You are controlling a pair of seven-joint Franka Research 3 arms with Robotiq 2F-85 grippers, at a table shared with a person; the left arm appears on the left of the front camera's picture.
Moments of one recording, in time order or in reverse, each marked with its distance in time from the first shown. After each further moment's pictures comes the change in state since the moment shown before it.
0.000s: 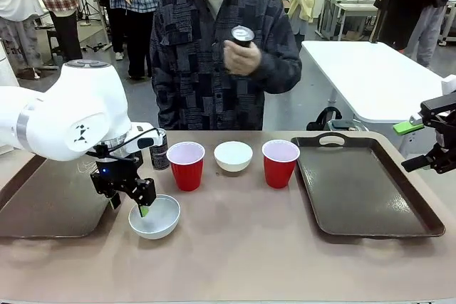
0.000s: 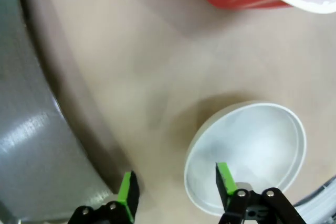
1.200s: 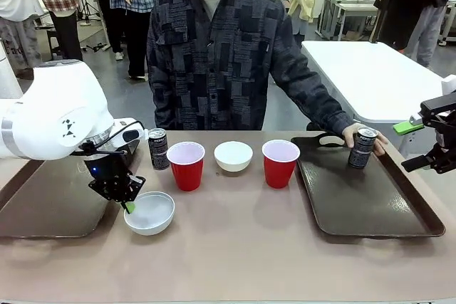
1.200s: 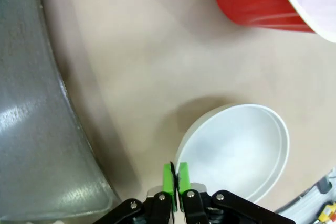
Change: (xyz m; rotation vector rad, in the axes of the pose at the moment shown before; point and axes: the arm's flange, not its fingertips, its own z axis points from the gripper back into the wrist) left arm -0.004 0.026 0.004 -0.119 -0.027 0.114; right arm 0.000 0.000 0.000 0.000 0.000 0.000
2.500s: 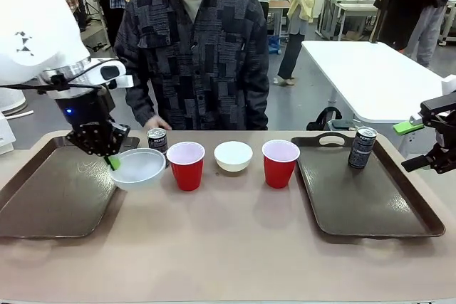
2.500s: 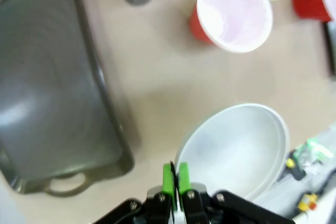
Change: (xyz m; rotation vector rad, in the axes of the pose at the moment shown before) left arm 0.002 -0.001 0.128 -0.023 -0.004 0.038; right arm 0.000 0.000 0.000 0.000 0.000 0.000
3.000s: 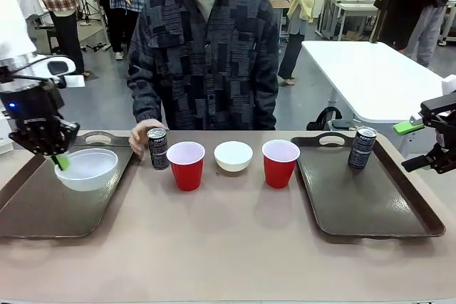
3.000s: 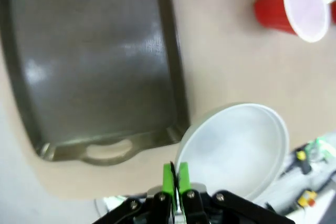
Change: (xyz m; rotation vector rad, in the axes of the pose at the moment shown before) left arm -0.015 0.090 0.023 0.040 0.057 0.130; right arm 0.000 0.000 0.000 0.000 0.000 0.000
